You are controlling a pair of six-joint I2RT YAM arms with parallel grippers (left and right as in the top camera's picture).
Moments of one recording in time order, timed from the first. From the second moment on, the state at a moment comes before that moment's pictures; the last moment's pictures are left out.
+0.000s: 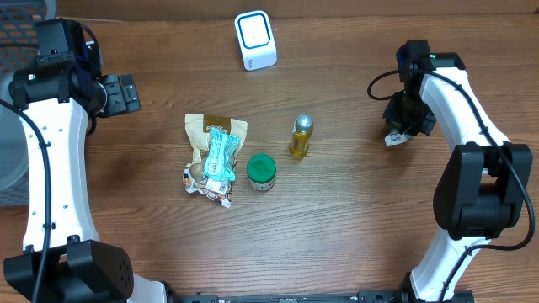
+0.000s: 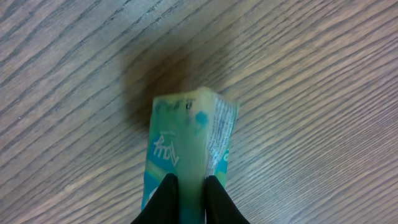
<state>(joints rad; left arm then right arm) 0.20 1.68 1.71 -1.15 -0.10 -0.07 0.01 2.03 1.63 -1.18 0.19 0.56</state>
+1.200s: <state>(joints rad) 0.20 1.68 1.71 -1.15 -0.10 -0.07 0.01 2.03 1.50 -1.21 0.14 0.56</state>
